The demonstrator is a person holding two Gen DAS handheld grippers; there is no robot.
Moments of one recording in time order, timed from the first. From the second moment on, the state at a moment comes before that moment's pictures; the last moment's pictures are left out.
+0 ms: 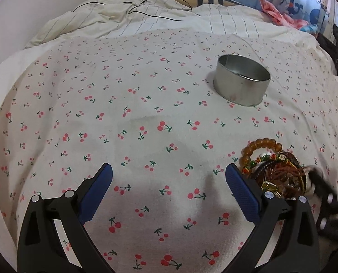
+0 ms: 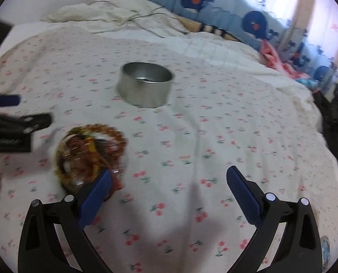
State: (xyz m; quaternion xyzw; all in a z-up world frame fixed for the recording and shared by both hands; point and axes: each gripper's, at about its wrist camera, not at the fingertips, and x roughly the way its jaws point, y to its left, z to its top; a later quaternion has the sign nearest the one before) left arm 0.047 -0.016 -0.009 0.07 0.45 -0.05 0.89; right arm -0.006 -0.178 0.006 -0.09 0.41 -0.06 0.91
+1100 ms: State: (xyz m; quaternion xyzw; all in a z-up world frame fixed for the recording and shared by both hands) left arm 0.029 -0.047 0.000 0.07 0.43 -0.21 0.88; right arm 0.014 -0.199 -0.011 -0.05 0.49 0.05 0.87
